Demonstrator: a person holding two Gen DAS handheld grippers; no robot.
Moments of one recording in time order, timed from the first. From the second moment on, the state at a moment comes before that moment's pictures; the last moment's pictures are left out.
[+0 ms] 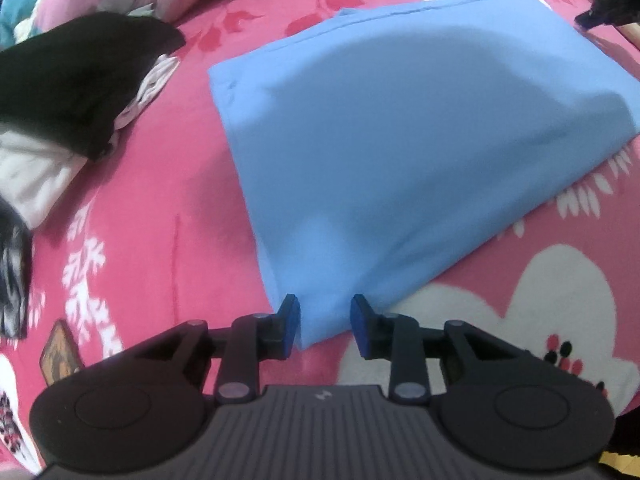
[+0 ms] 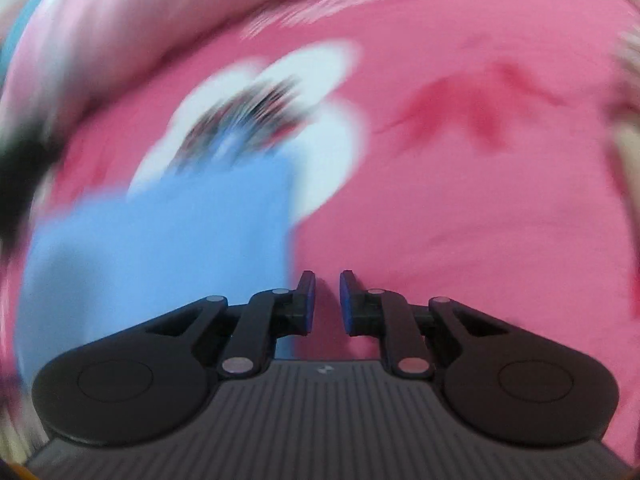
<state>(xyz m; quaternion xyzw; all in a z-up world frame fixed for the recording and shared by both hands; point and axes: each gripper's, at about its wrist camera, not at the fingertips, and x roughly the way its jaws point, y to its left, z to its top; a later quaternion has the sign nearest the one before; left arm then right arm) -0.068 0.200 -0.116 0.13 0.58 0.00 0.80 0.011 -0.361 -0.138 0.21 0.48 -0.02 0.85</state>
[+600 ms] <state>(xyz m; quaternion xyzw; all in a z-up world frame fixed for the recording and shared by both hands) -0.053 0.187 -0.128 0.00 0.58 0.00 0.82 0.106 -0.274 -0.128 0.17 0.46 0.05 0.87</state>
